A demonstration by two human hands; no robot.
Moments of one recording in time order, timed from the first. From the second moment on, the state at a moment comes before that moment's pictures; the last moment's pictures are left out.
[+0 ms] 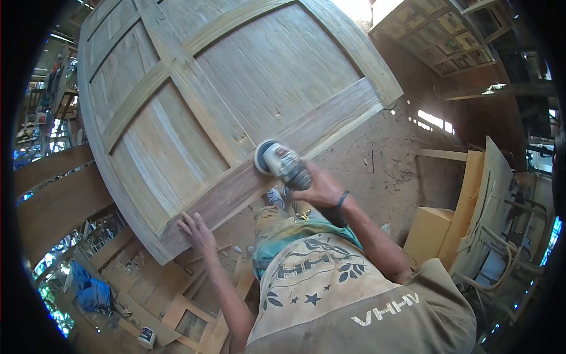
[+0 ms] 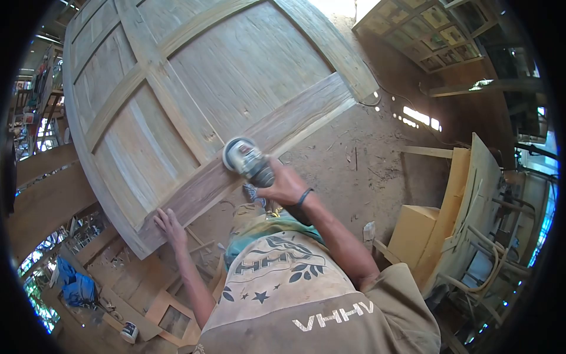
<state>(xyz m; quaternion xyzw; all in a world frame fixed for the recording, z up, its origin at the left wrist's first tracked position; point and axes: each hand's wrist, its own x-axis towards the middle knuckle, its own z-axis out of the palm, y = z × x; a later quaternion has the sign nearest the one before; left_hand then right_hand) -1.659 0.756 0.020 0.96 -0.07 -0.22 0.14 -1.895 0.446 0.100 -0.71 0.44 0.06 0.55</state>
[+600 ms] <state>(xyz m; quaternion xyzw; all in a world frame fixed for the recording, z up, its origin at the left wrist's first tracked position) -1.729 0.687 0.017 0.95 -0.24 -0.12 0.14 -1.913 0.421 0.114 -0.78 0.33 0.13 0.51</state>
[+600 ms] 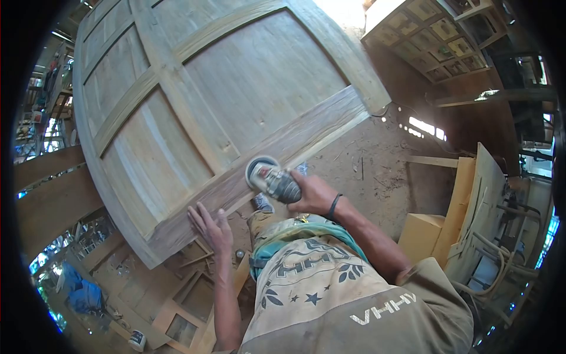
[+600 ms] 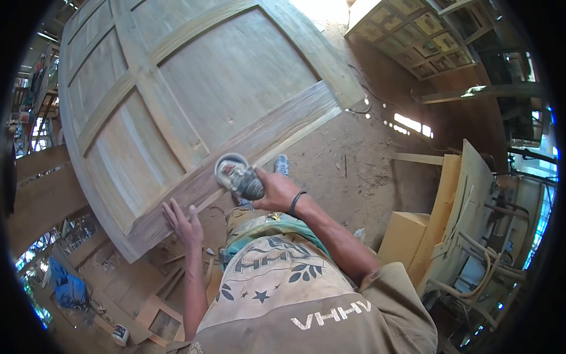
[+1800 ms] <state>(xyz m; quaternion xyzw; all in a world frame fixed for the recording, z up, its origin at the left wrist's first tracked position) -1.735 0.774 0.033 0.93 -0.29 -0.15 0.14 -1.903 0.496 0.103 -0.78 0.29 0.13 0.53</state>
